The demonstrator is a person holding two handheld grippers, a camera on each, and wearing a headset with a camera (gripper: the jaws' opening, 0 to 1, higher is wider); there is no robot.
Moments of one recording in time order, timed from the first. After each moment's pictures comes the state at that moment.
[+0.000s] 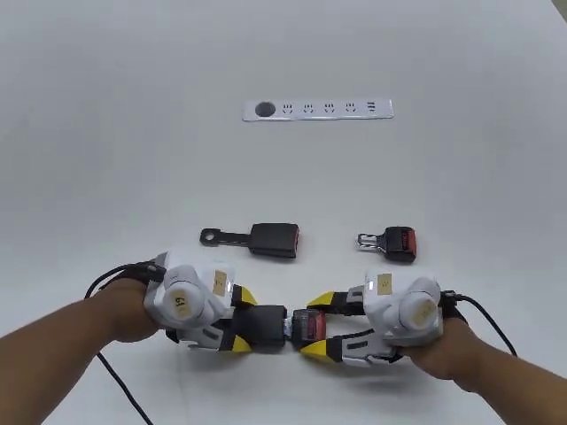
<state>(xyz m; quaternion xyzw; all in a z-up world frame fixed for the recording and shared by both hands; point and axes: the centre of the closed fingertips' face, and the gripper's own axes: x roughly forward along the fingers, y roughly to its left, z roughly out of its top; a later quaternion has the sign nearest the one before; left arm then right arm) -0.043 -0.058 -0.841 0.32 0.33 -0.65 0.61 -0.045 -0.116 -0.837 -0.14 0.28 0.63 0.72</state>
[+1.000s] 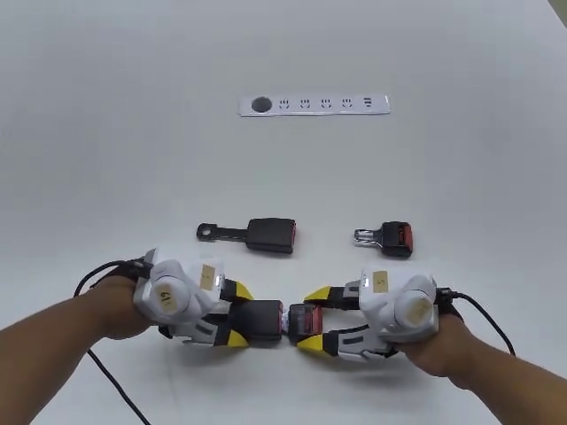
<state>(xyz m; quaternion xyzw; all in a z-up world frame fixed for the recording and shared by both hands) -0.048 -0.054 -0.839 0.30 0.30 -0.66 0.62 -0.046 -0.119 -0.836 -0.15 0.26 0.62 0.72</state>
